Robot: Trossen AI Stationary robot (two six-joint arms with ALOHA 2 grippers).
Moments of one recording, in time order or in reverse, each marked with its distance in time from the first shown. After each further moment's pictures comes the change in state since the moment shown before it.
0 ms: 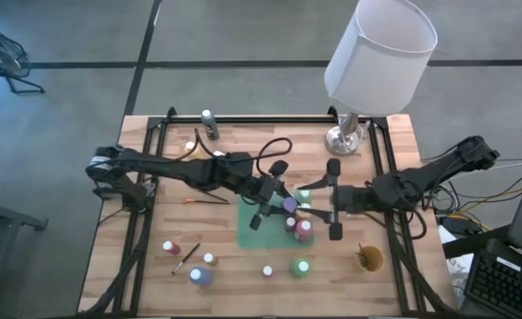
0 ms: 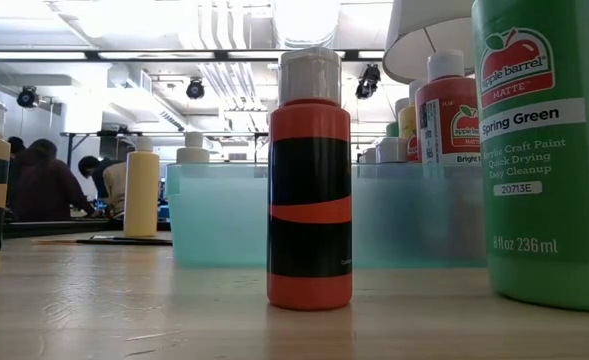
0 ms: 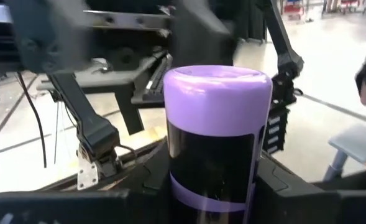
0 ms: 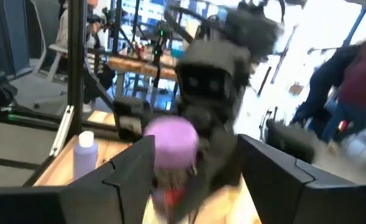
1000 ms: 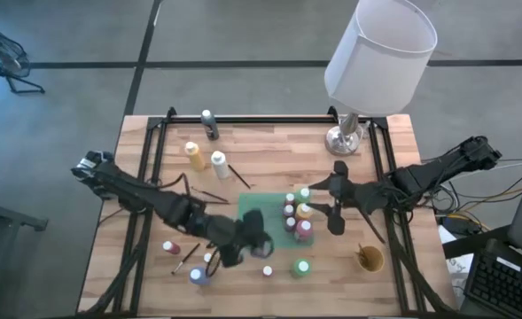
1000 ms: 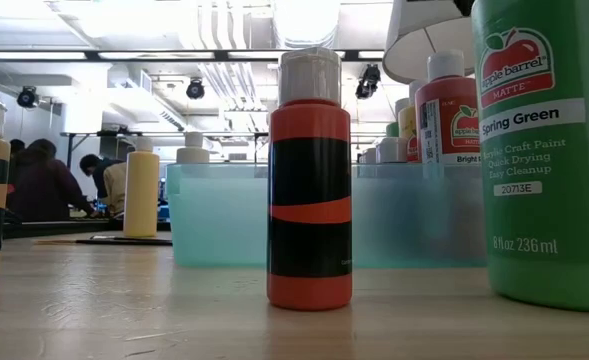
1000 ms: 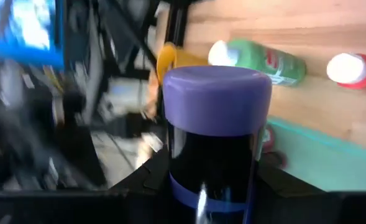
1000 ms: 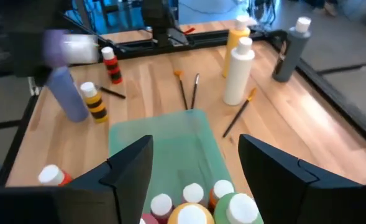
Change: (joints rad) left arm -0.378 -0.080 0.032 -0.511 -0.621 0.954; right arm -0.034 -0.031 -0.002 -0.497 0.057 0.508
